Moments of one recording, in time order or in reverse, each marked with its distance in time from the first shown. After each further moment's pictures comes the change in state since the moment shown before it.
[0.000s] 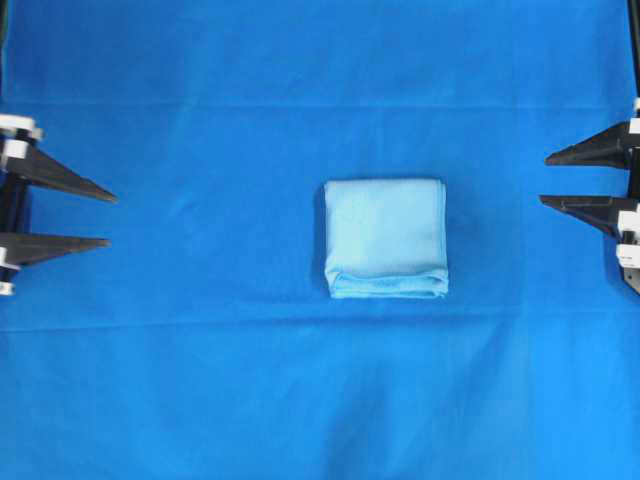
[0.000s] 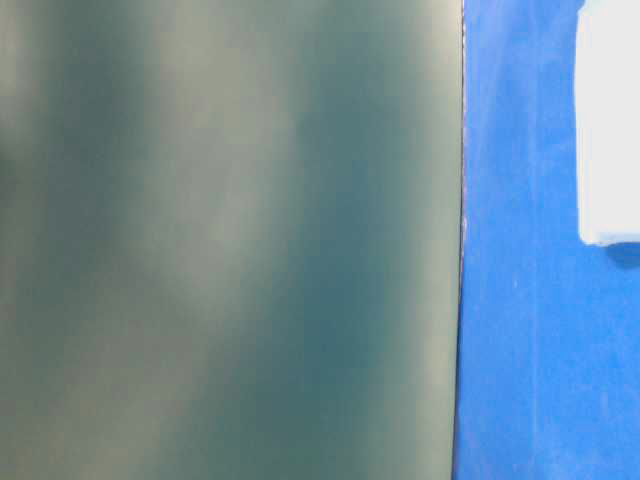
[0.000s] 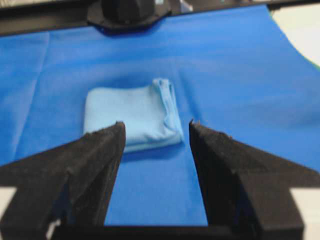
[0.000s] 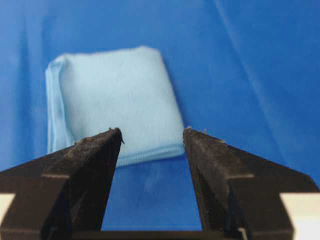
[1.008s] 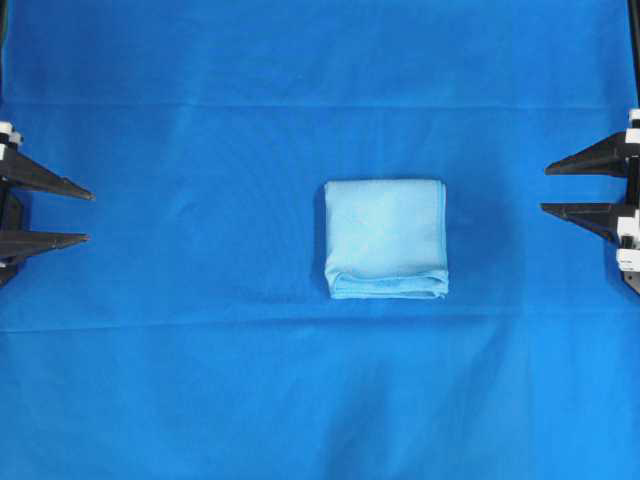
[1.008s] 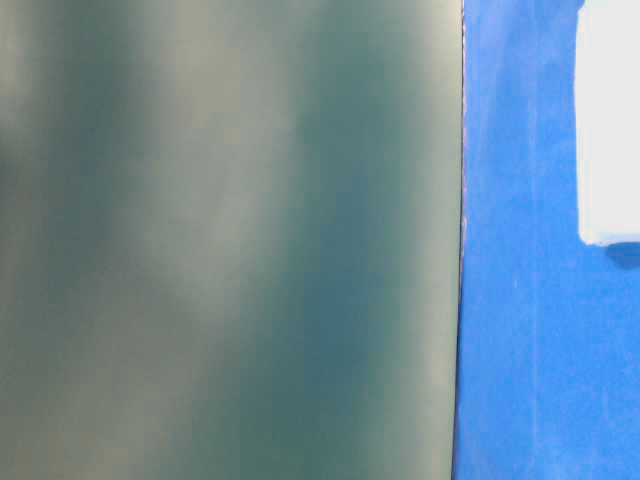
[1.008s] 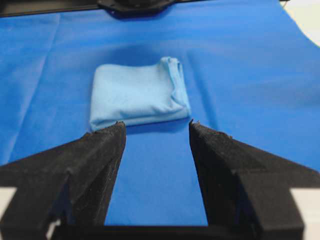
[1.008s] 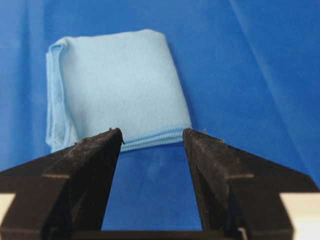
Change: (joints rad) left arm 0.032 -0.135 0.112 0.000 0.023 -0.020; right arm -0.057 -0.031 0.075 -0.002 -0.094 0.005
